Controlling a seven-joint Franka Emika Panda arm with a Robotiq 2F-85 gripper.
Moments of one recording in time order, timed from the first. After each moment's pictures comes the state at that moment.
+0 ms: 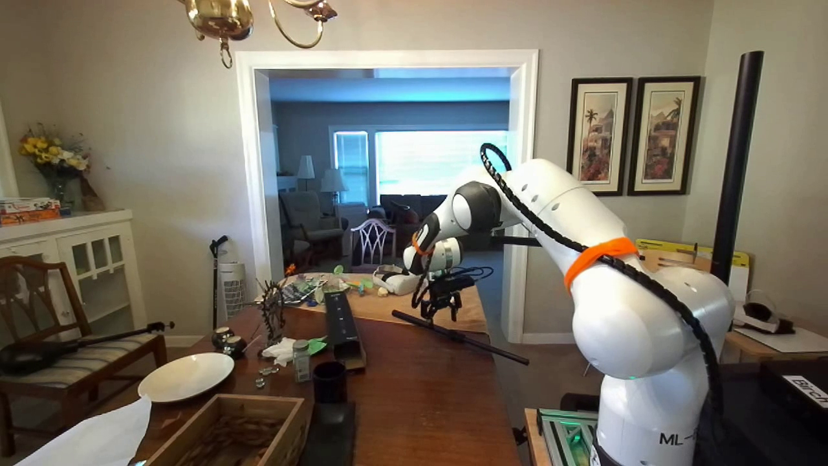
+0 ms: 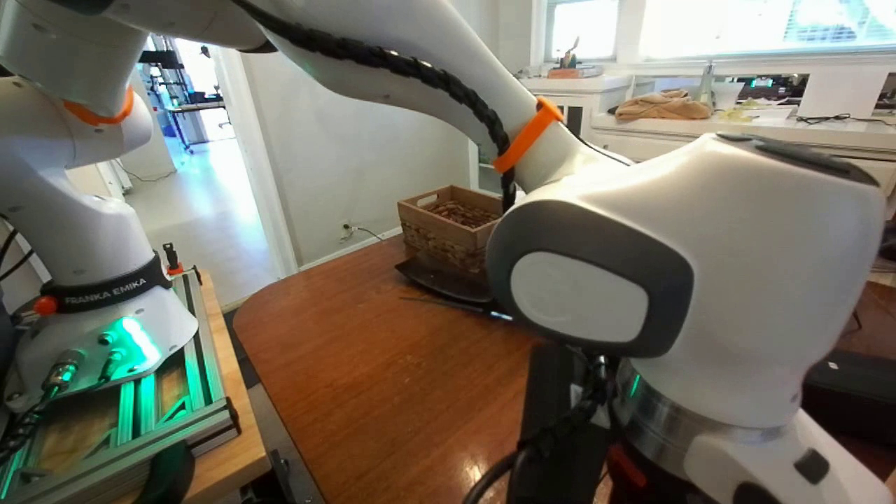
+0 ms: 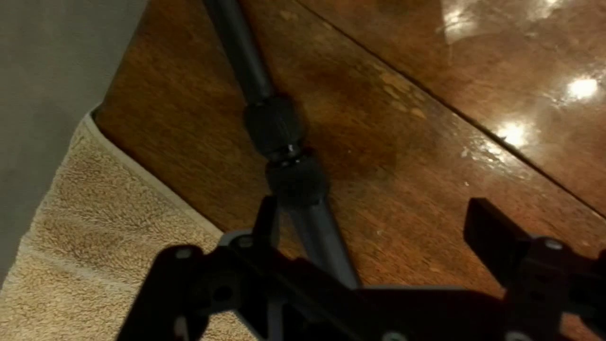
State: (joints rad) arm -0.88 0.89 -0.25 -1.42 0.13 2.25 -0.23
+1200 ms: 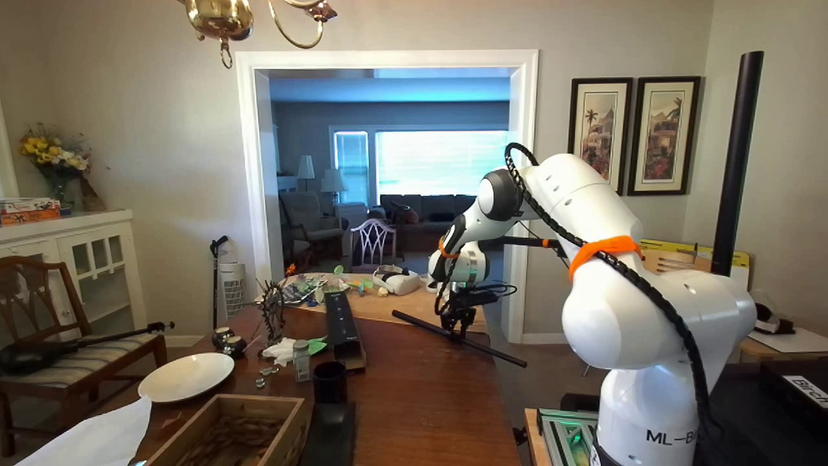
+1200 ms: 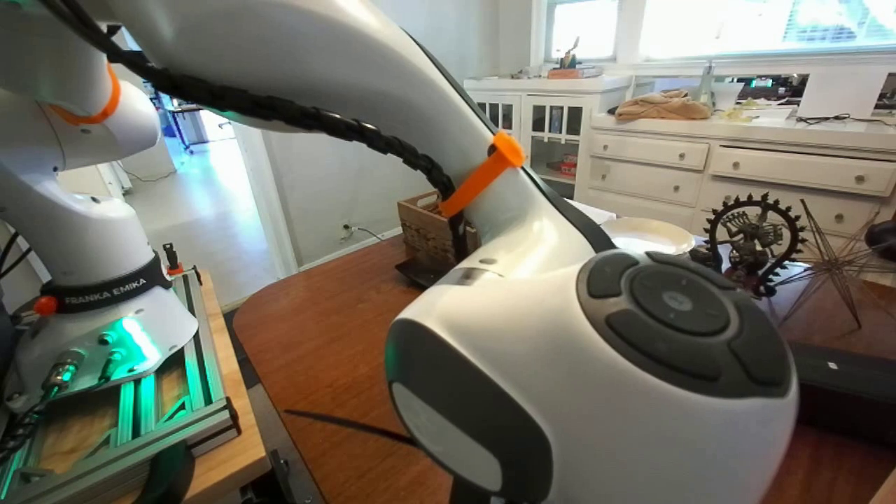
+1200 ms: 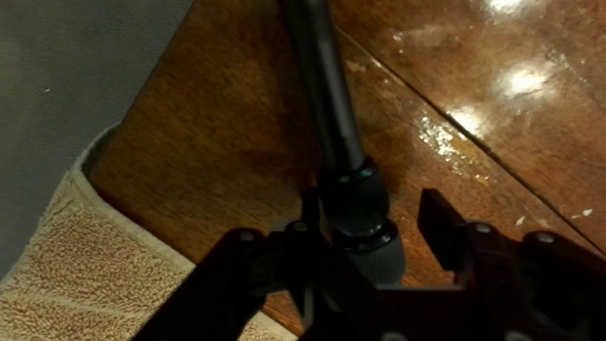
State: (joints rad) arm -1.13 0.85 -0.04 -1.59 0.17 2.44 -0.46
